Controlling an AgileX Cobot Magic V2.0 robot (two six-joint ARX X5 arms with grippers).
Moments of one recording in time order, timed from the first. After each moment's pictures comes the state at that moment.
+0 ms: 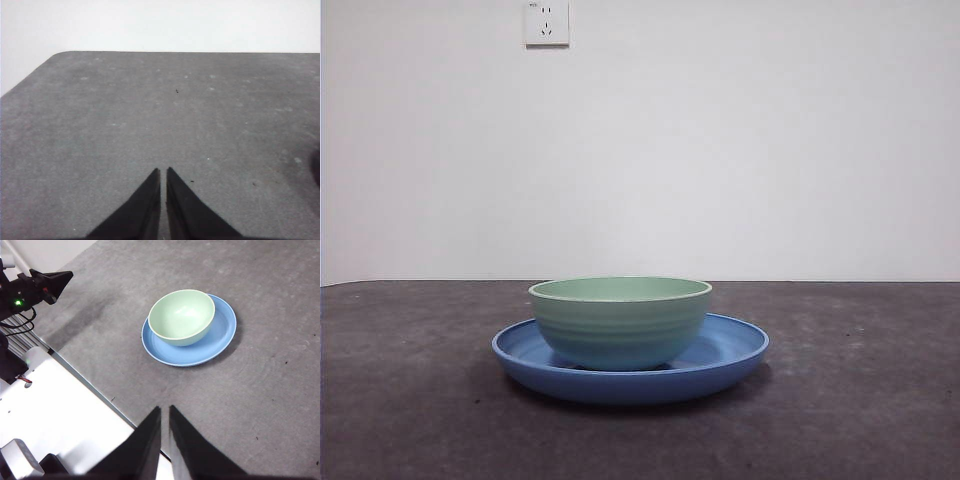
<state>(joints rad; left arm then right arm) -0.05 0.00 0.03 -0.18 0.00 -0.01 0.38 0.40 1.06 -1.25 -0.42 0.05</state>
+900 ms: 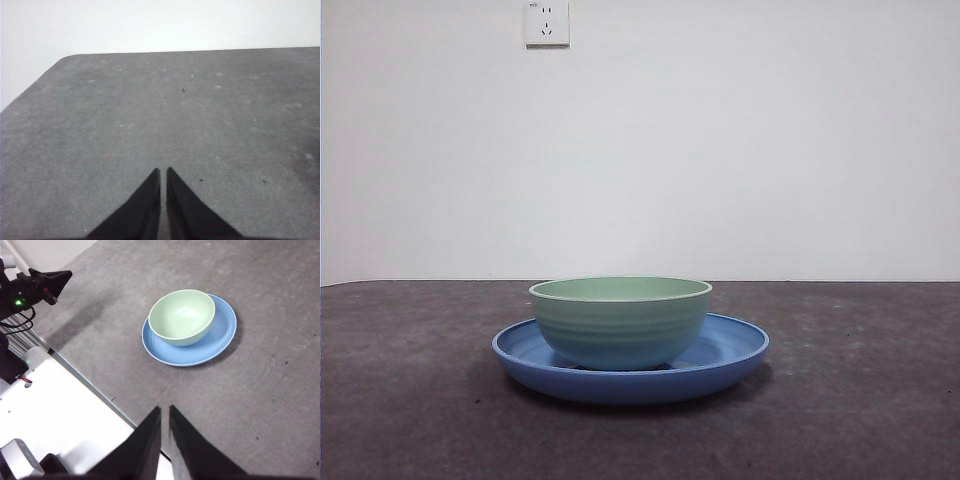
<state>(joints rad) -0.03 0.00 0.03 -0.18 -0.01 0.04 0.38 0.40 1.06 -1.25 -0.42 0.05</state>
